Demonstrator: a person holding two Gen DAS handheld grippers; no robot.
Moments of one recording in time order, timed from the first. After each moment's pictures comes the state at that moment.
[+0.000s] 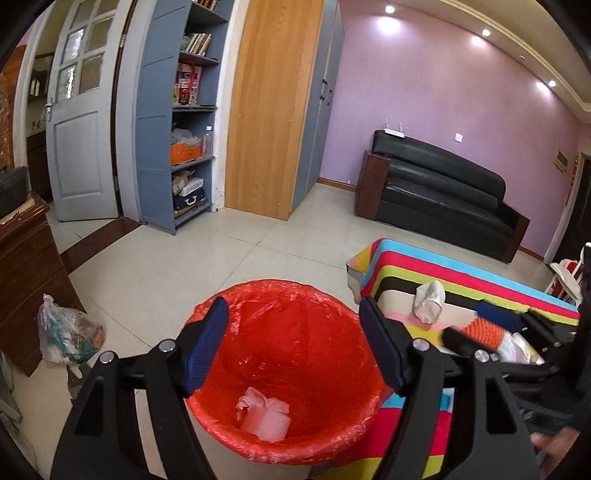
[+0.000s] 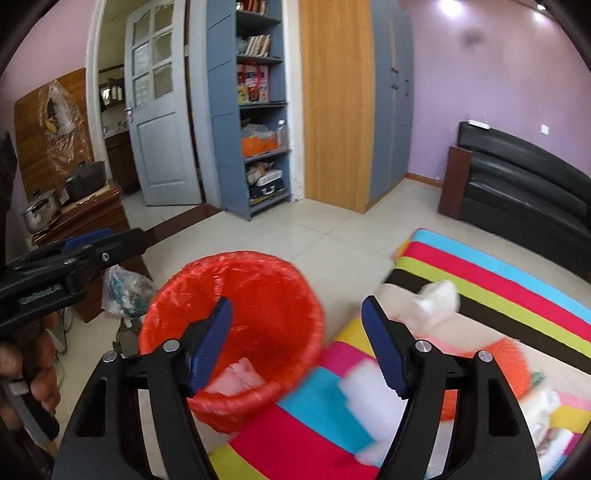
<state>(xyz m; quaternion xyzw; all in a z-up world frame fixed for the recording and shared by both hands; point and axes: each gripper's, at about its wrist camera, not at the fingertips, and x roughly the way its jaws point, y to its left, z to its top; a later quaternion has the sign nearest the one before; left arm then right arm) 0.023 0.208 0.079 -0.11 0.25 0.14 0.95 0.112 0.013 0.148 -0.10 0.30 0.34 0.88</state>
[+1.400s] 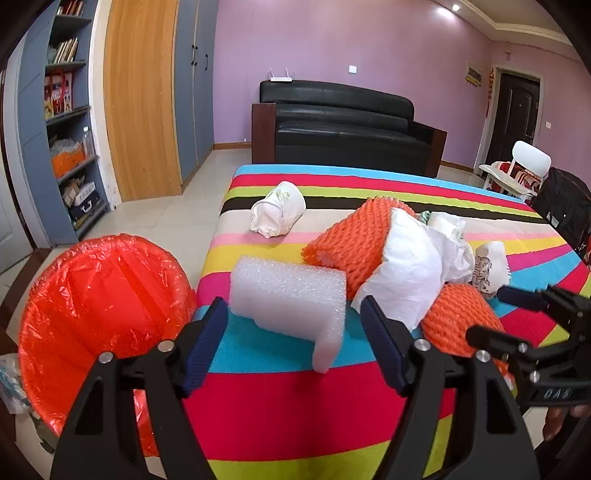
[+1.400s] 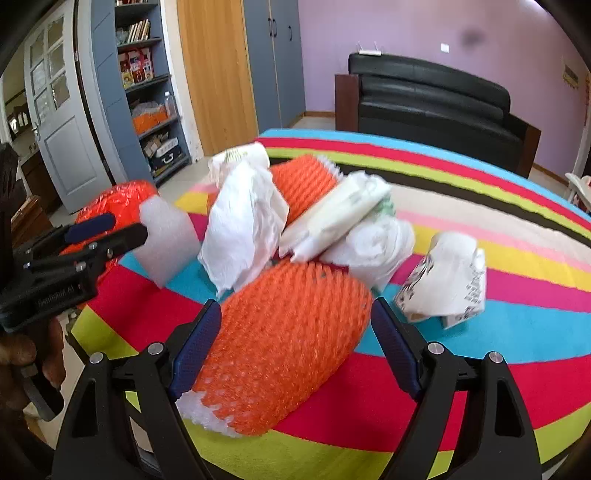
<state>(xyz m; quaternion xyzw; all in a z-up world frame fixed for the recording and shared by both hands) 0.094 0.032 -0.031 -0.02 0.32 -0.05 0.94 0.097 -0.176 0.060 -0.05 0.41 0.17 0.89</state>
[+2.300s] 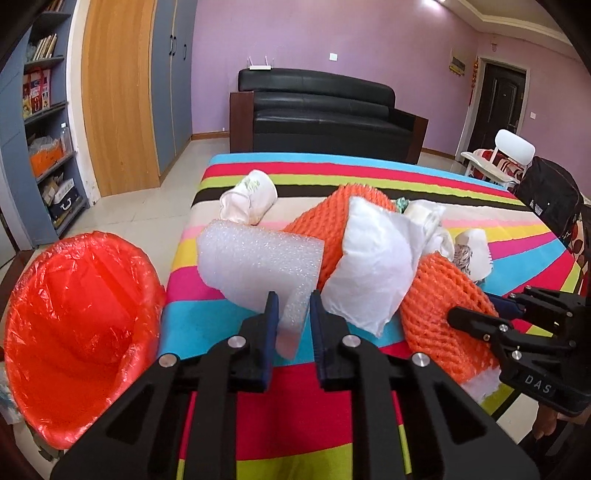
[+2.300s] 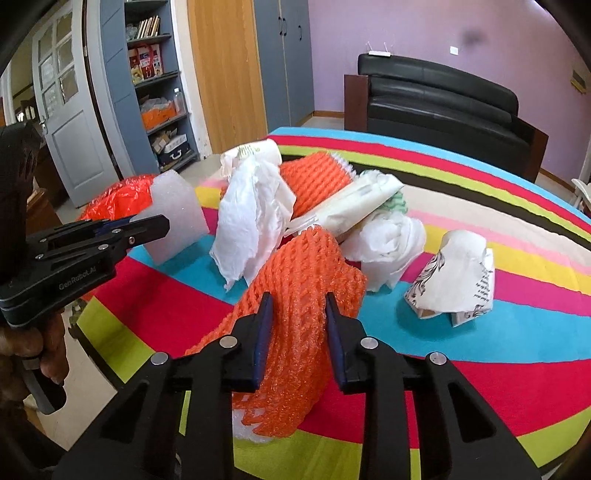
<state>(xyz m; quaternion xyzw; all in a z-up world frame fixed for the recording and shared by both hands) 0.097 0.019 -0.029 -0.01 0.34 -0.09 0.94 0.086 -0.173 0.065 -0.06 0.40 0.19 0.89</state>
